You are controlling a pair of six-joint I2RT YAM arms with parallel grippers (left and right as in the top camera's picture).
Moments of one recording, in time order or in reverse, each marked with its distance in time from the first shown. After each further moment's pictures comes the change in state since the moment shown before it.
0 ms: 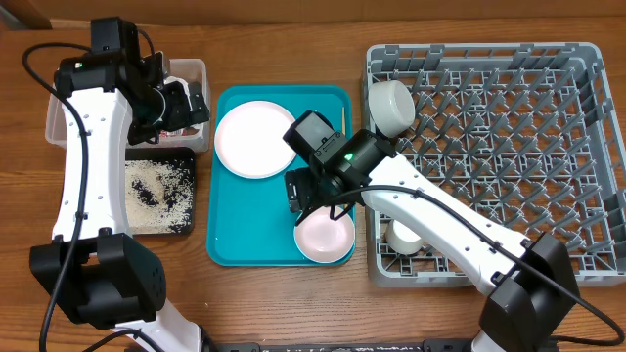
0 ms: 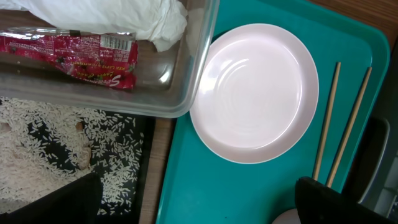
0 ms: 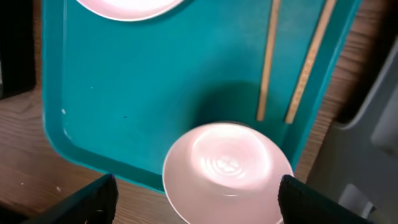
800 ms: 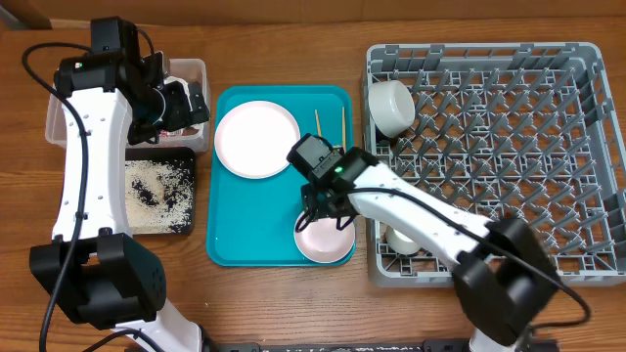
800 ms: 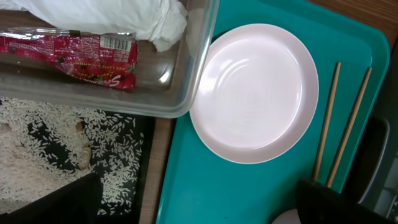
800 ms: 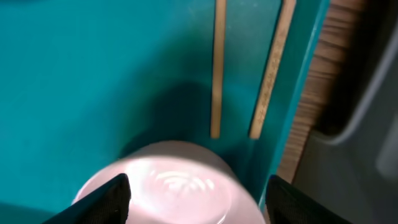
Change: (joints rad) left arm 0.000 0.000 0.000 0.000 0.000 0.000; right arm 0.000 0.086 -0.175 0.145 0.121 0.007
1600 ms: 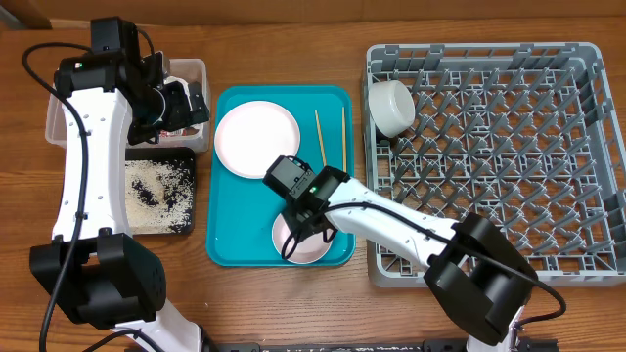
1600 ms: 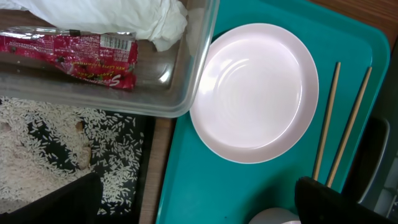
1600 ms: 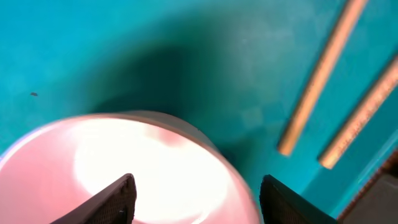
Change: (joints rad) left arm 0.000 0.000 0.000 0.000 0.000 0.000; right arm 0.093 0.058 0.004 0.049 0.005 -0.183
